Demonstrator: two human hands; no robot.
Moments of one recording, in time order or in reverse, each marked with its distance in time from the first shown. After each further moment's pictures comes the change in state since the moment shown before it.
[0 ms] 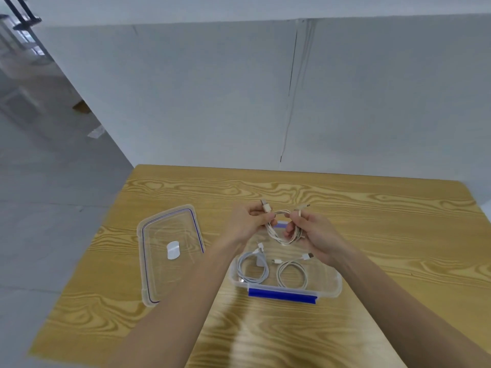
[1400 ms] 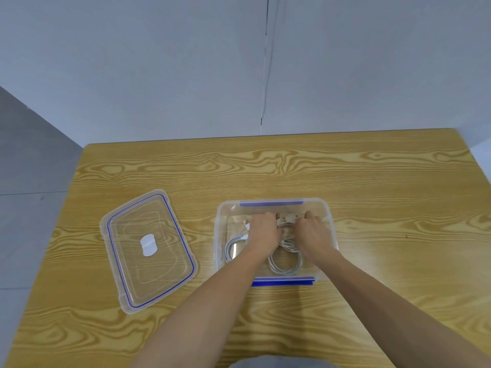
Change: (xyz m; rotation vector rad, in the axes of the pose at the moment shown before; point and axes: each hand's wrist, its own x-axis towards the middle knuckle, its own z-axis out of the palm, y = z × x) left_hand 0.067 -0.114 0.060 1.020 -0.110 -0.070; right_hand 0.050 0.103 -0.037 -1.582 0.297 0.116
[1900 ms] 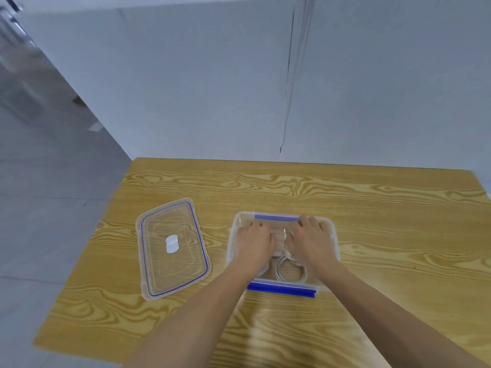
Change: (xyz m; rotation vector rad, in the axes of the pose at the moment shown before) left_hand -0.059 -0.013 -0.037 0.324 0.379 0.139; right_hand -0.030 -0.015 -0.038 -0.087 0.340 -0.274
